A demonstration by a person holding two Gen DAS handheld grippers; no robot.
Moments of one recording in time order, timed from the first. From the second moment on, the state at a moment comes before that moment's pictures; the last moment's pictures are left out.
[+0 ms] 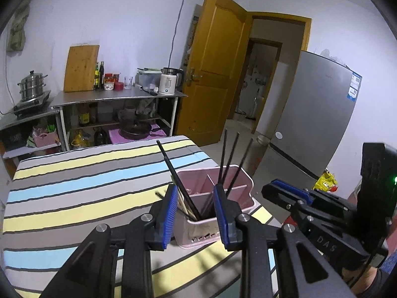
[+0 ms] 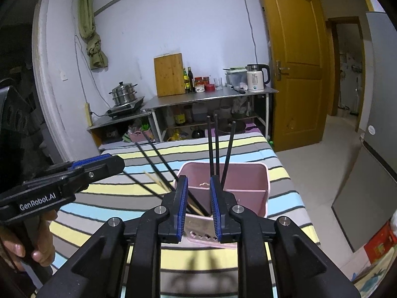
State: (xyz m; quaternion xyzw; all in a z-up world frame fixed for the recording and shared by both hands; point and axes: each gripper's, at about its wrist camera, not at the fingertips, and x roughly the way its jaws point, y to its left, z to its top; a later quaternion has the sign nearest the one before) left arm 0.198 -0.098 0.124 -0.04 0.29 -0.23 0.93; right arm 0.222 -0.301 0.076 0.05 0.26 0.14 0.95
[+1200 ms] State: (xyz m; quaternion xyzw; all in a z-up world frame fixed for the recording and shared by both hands) left arm 0.090 -0.087 0.059 -0.02 0.24 -0.22 0.95; right arm 0.133 -0.293 0.032 0.03 0.26 0.12 0.96
